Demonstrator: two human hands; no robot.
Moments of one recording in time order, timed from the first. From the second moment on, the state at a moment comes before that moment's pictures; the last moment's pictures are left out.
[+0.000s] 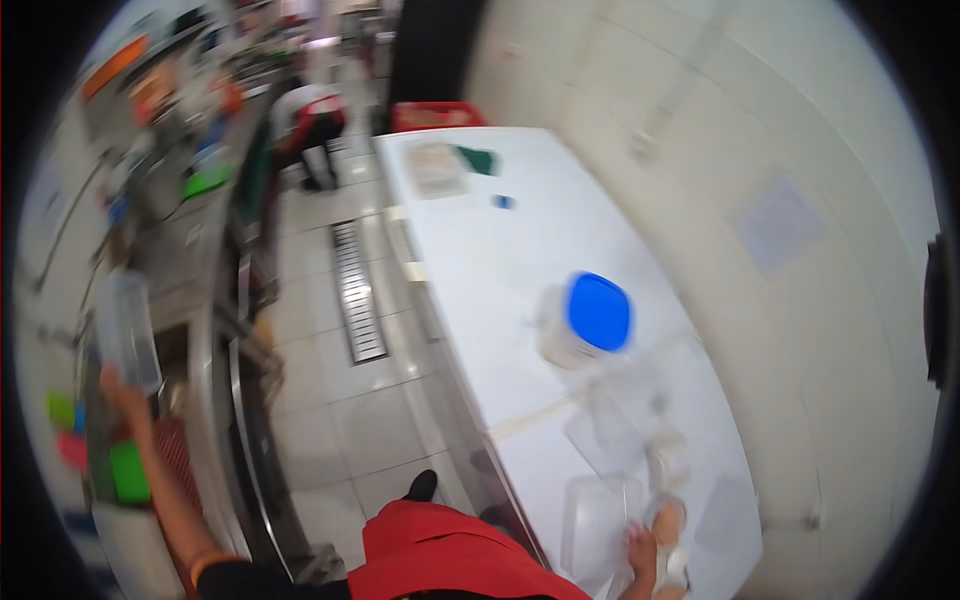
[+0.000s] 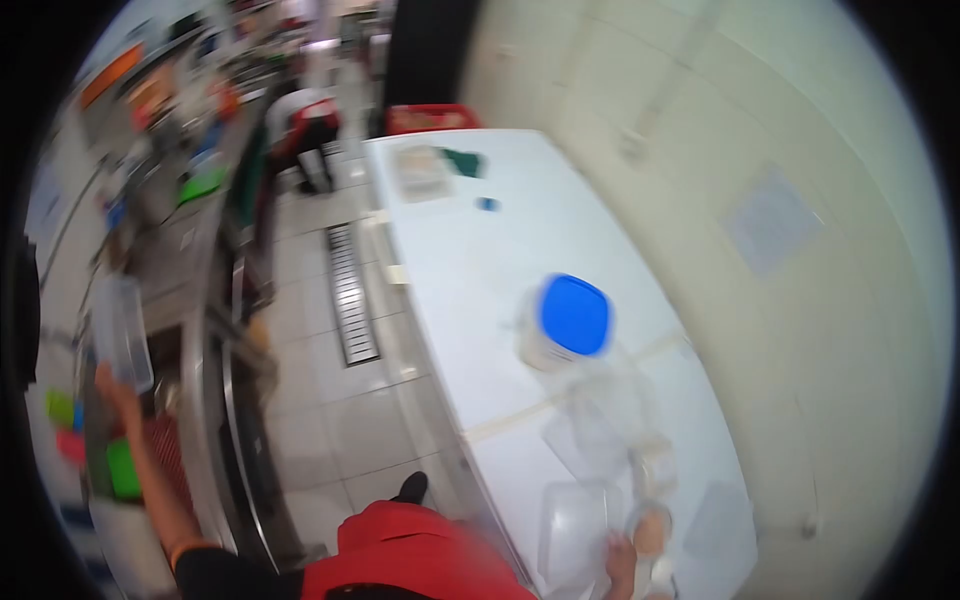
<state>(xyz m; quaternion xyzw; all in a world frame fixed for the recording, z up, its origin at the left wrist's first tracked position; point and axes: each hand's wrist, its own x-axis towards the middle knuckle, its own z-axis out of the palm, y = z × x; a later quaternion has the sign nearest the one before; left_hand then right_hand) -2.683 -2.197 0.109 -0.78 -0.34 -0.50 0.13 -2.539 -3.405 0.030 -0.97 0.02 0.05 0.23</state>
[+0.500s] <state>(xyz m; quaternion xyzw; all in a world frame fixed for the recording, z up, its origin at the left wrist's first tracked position) -2.456 -2.796 0.103 -0.59 -0.08 0.29 -0.75 -2.584 -3.270 0.065 -0.92 0.29 -0.11 0.25</state>
